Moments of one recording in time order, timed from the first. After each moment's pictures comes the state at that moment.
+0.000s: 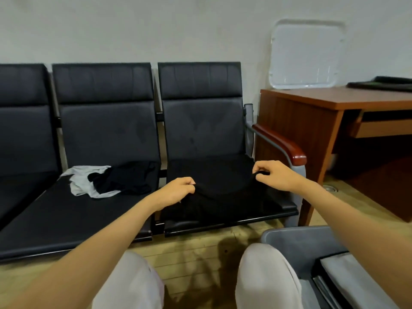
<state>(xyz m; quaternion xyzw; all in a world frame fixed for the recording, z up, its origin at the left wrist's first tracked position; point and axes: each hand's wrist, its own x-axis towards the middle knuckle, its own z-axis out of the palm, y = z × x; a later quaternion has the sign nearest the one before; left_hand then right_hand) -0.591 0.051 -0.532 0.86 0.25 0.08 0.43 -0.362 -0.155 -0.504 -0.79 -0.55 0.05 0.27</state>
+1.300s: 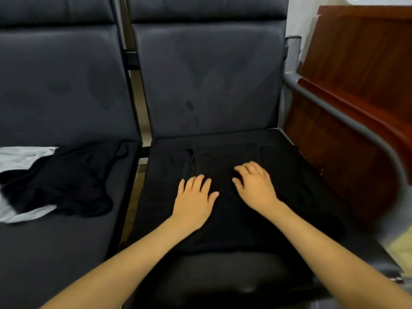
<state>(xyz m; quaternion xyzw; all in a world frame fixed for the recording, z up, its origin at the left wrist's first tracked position) -0.383 0.204 -0.707 0.95 0.31 0.04 0.03 -0.223 0.111 -0.706 -0.86 -0.48 -0.03 0.17</state>
